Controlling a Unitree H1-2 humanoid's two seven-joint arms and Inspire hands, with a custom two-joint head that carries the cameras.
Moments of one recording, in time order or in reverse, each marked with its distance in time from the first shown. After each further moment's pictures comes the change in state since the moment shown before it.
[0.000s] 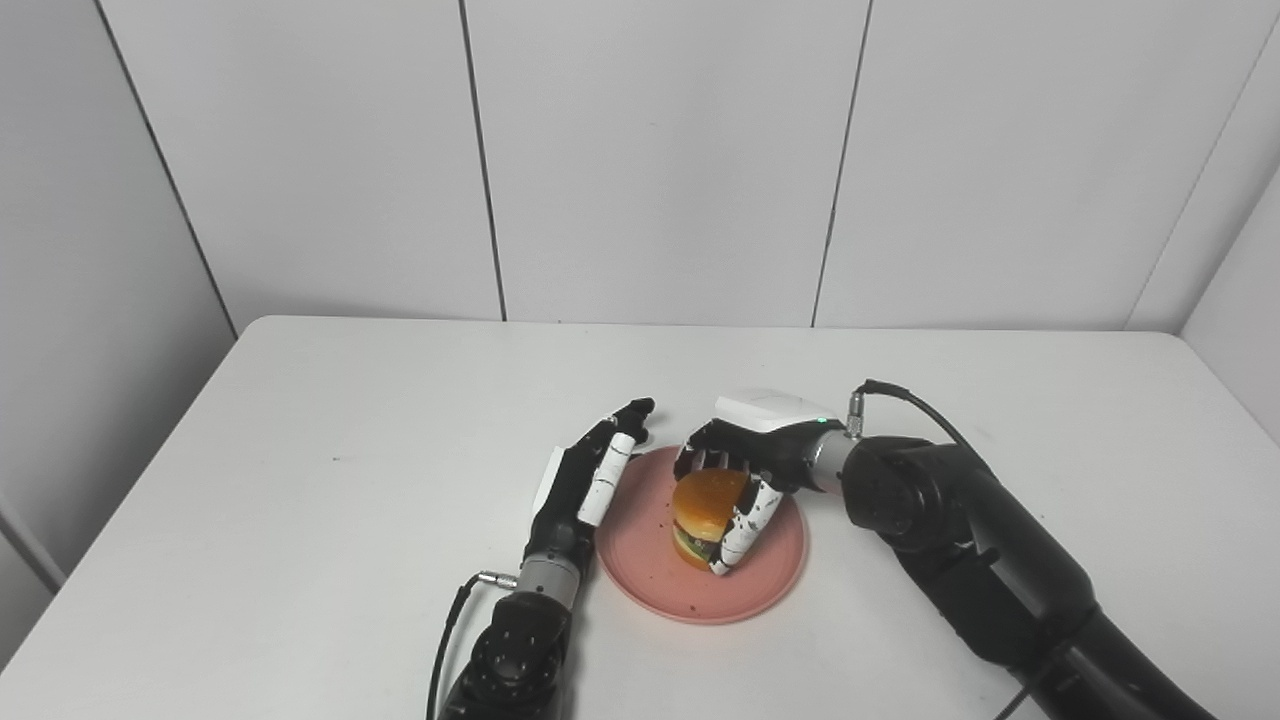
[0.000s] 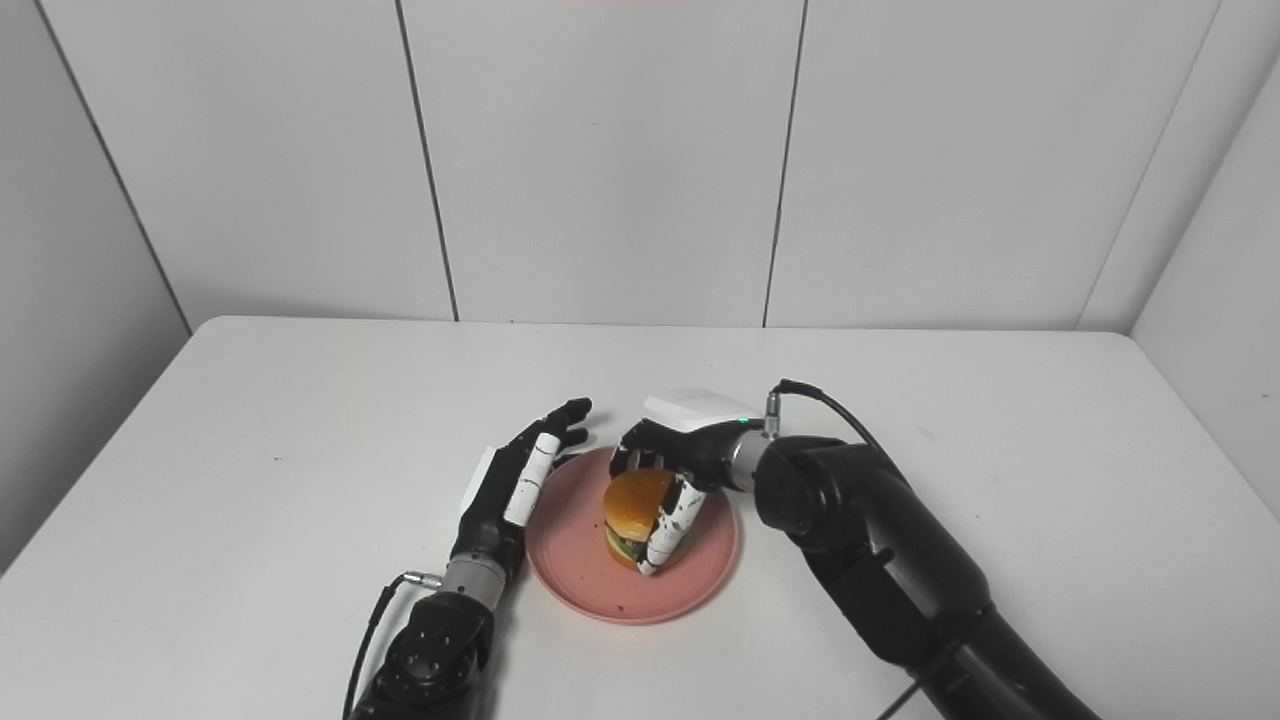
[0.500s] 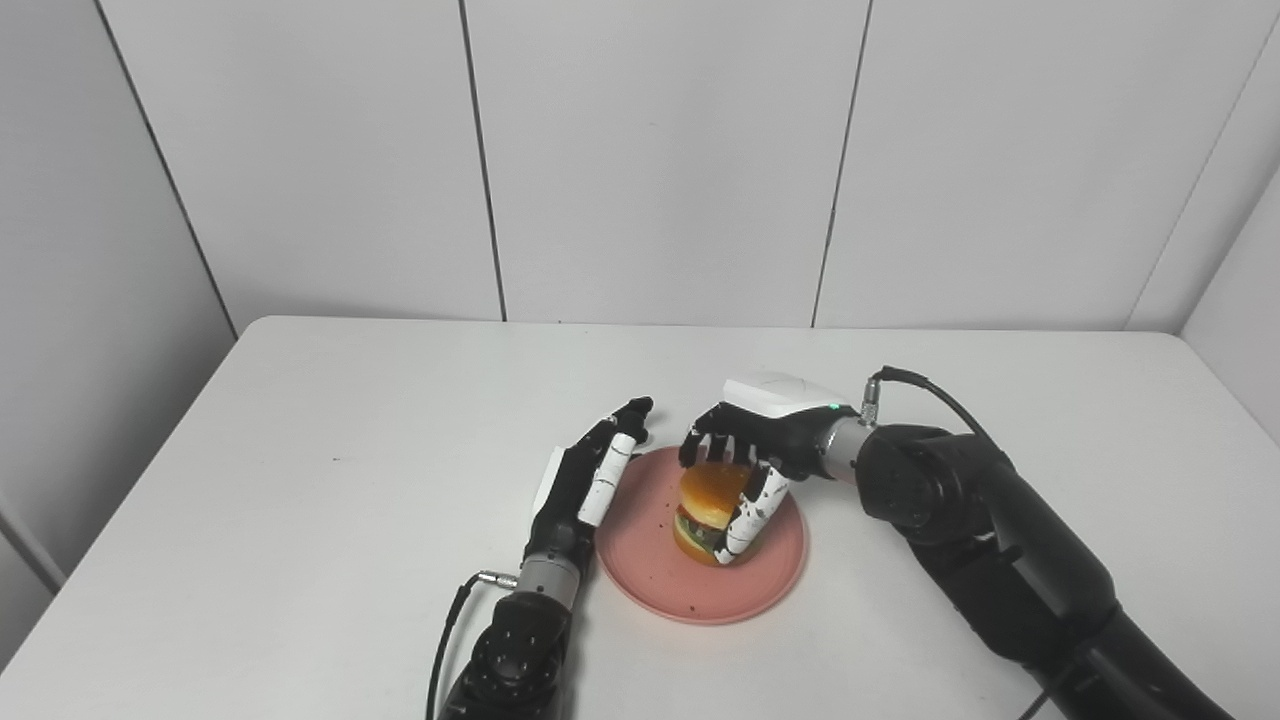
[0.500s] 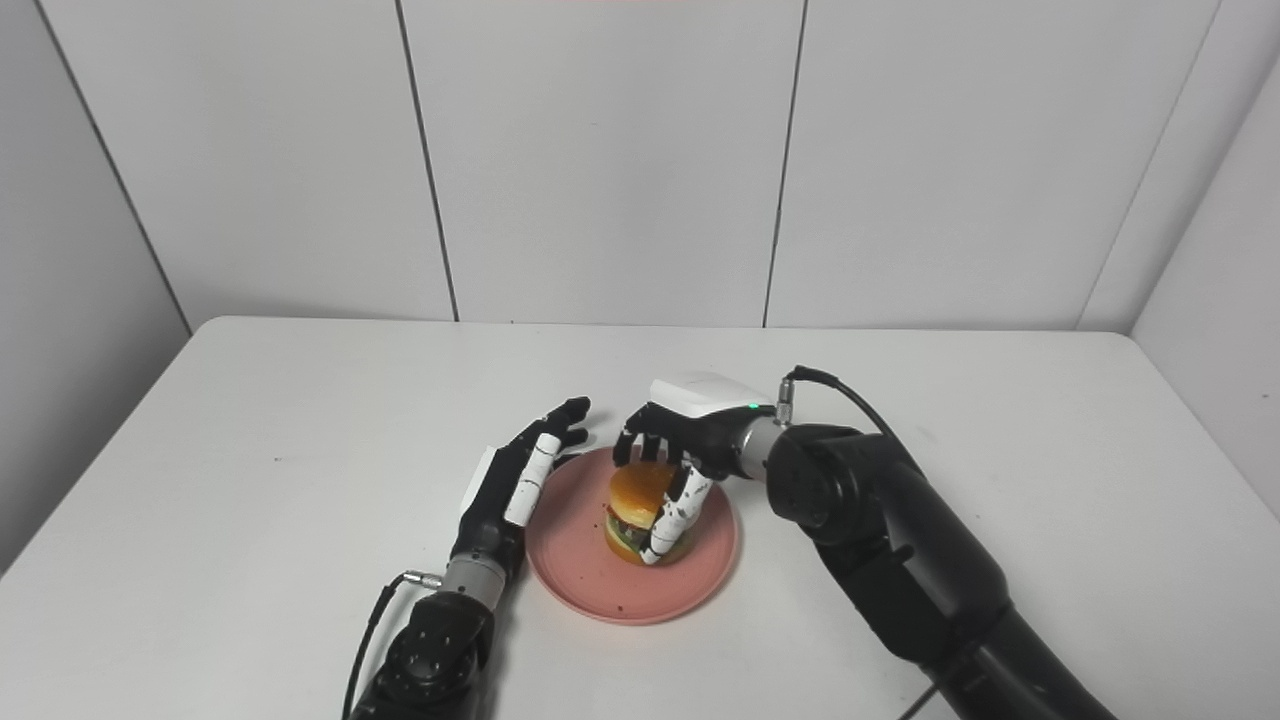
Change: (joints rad) left arm -0.001 0.000 0.001 0.003 0.009 0.000 0.002; right arm 0.001 -0.017 -0.023 -0.059 0.011 0.010 0.016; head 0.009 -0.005
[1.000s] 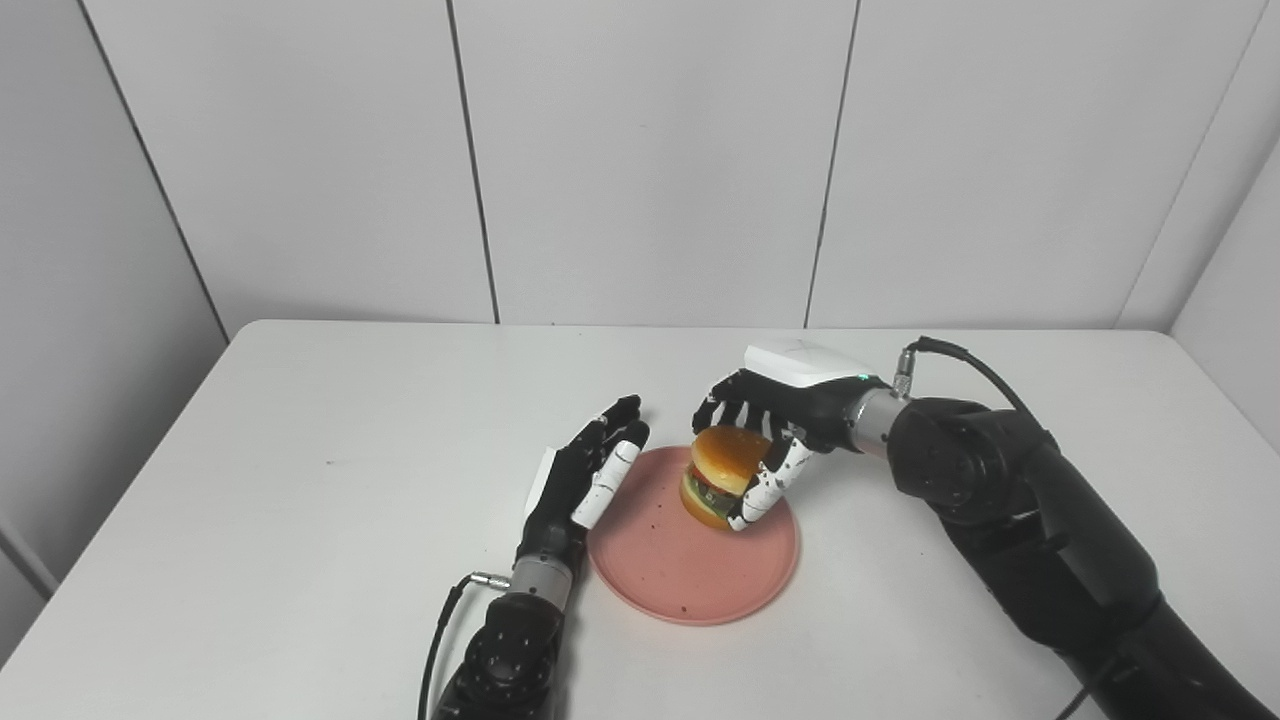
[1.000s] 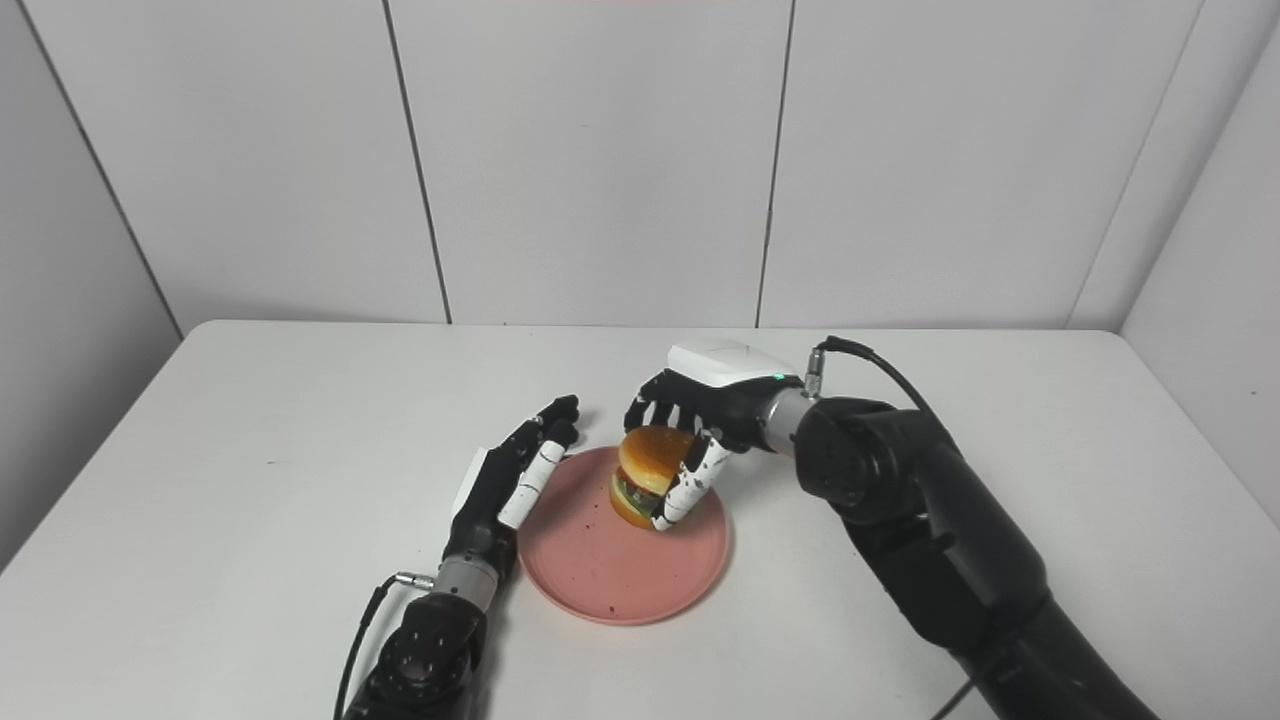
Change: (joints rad) left arm -0.004 0.003 -0.003 0.005 0.013 0.001 0.001; right arm -0.003 -0.045 -0.059 -0.114 0.015 0.032 0.034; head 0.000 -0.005
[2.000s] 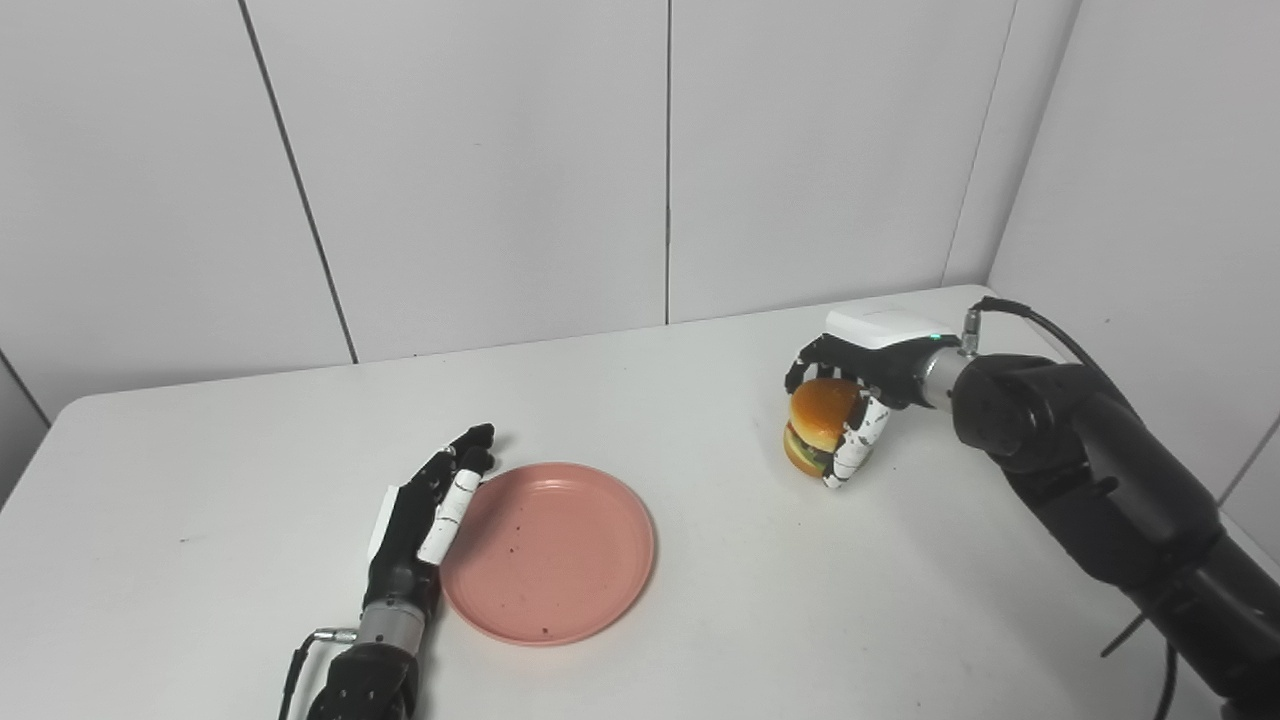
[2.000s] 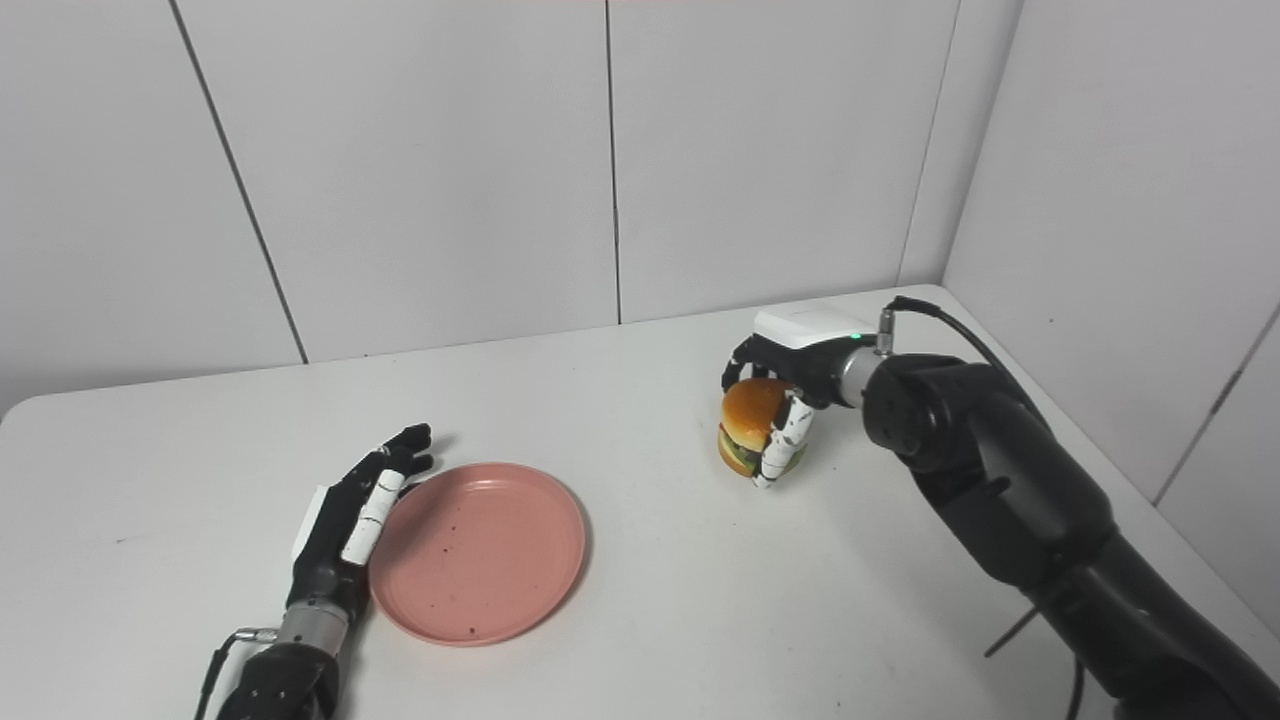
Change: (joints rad) left arm 0.000 0.079 0.018 -0.001 -0.059 -0.008 -0.080; right arm 0.105 -0.289 -0.133 -0.069 -0.034 0.044 -0.001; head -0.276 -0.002
